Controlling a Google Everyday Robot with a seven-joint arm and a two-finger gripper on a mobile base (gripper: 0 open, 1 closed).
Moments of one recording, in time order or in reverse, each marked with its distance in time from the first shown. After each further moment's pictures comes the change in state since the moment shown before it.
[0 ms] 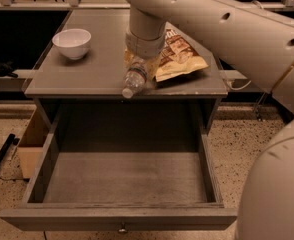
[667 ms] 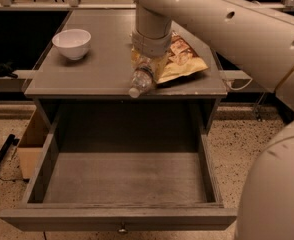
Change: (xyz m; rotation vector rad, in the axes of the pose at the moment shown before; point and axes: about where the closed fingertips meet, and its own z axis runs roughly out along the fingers) arm 0.008 0.015 -0.005 -0.039 0.009 0.022
